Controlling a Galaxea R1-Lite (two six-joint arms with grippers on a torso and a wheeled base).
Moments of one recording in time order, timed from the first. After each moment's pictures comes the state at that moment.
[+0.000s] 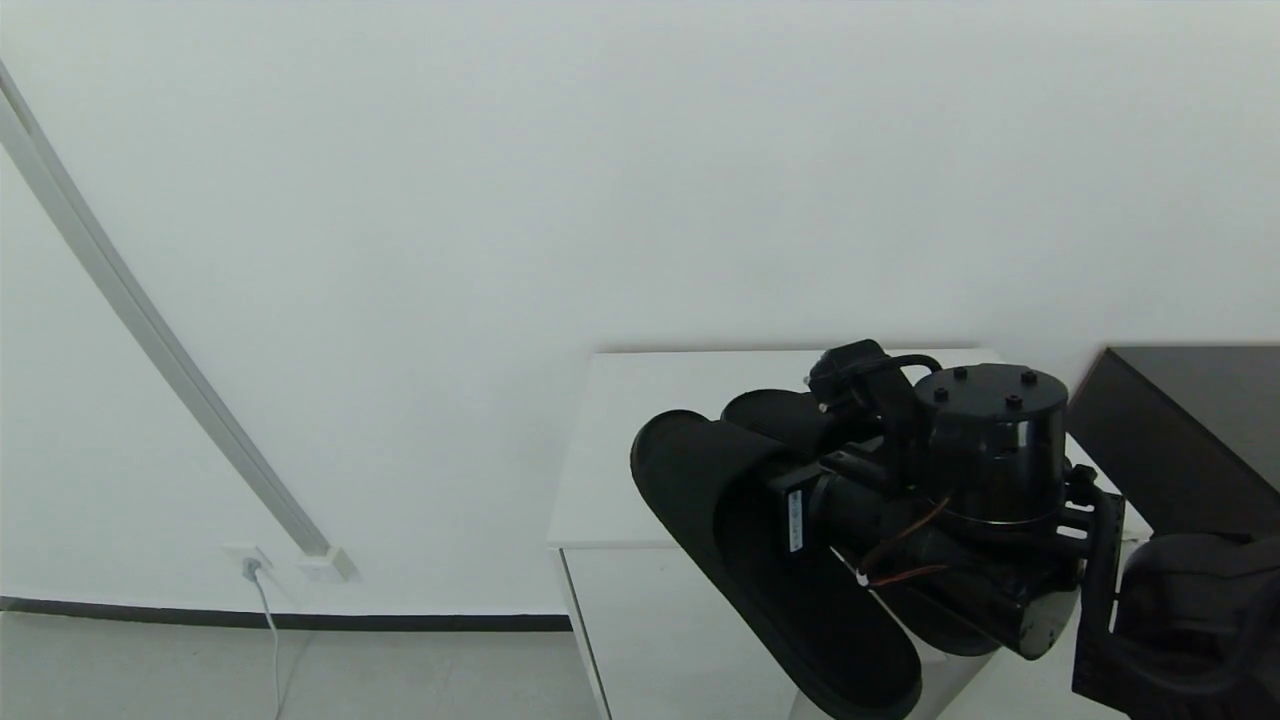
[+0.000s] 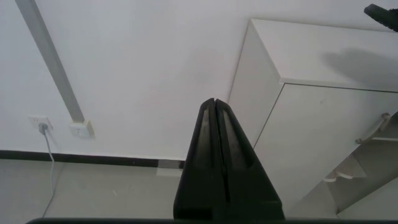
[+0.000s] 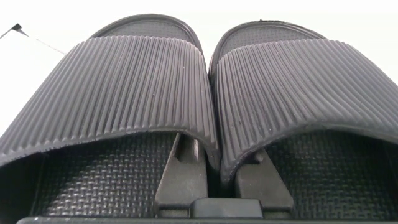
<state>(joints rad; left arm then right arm) 0.00 0.00 0.00 0.00 0.04 -0.09 0.85 1.75 -0.82 -0.71 -0.28 0.13</state>
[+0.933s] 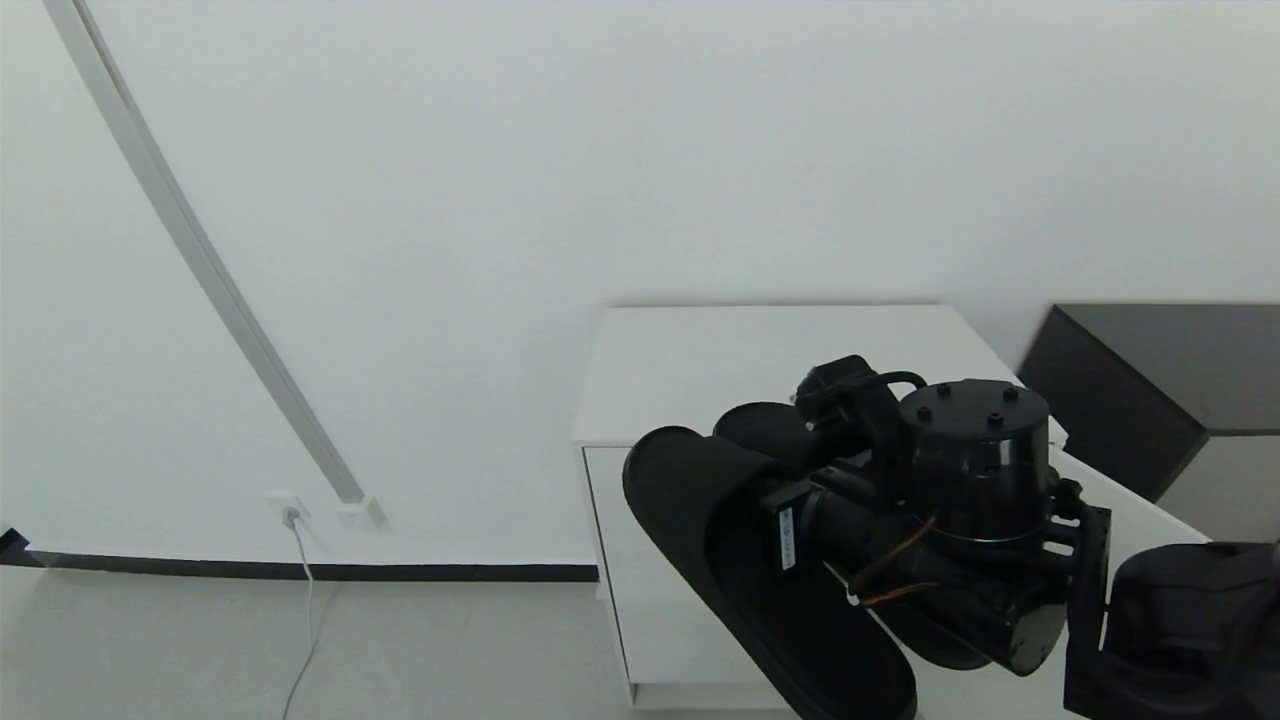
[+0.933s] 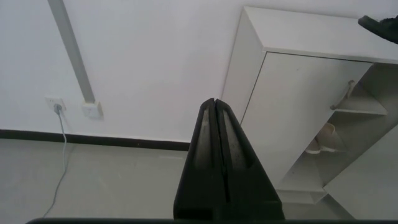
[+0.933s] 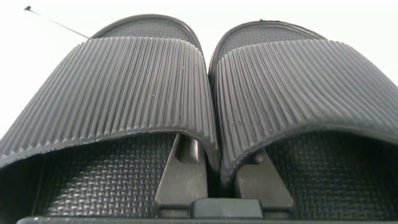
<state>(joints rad) 0.00 0.00 0.00 0.00 0.04 -0.09 0.86 1.76 -0.81 -0.71 -0.28 0.13</state>
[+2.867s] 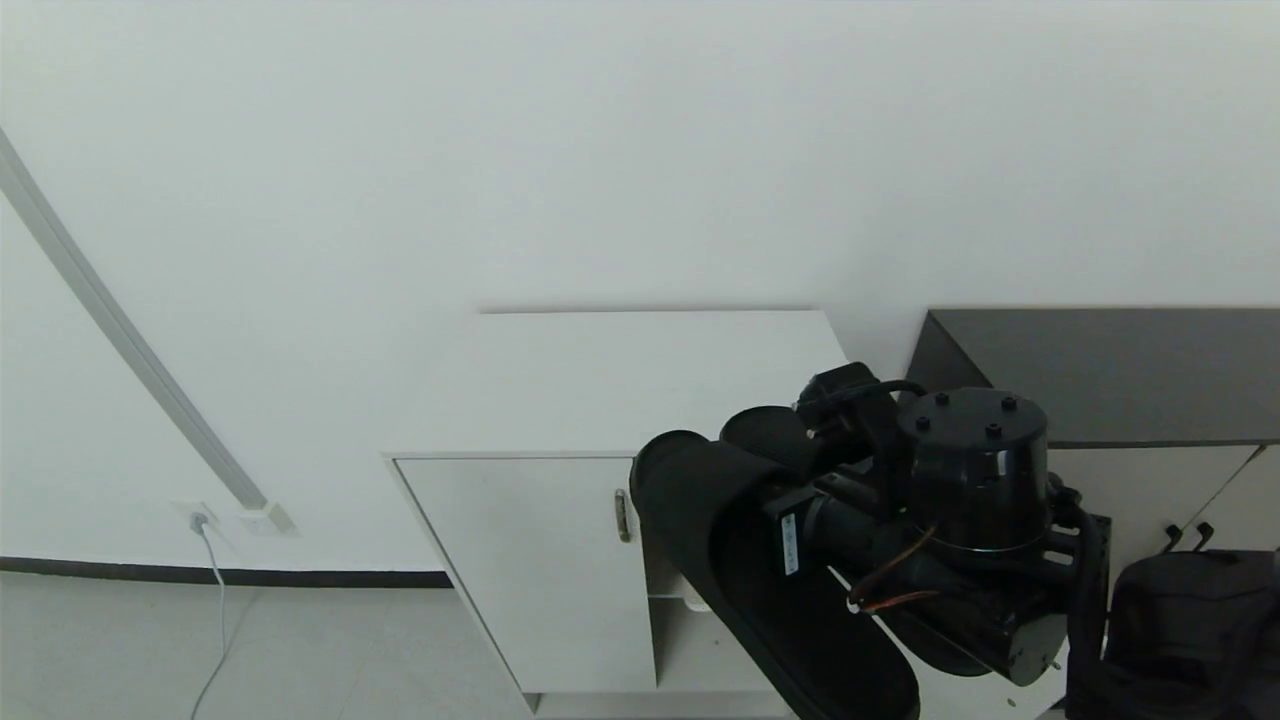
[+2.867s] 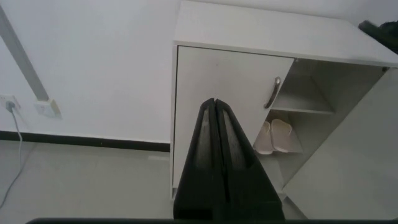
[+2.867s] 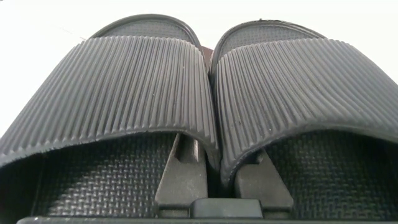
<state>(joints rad) 0.00 0.00 0.00 0.00 0.04 -0.10 0.87 1.76 -0.79 -0.72 -0.31 0.12</state>
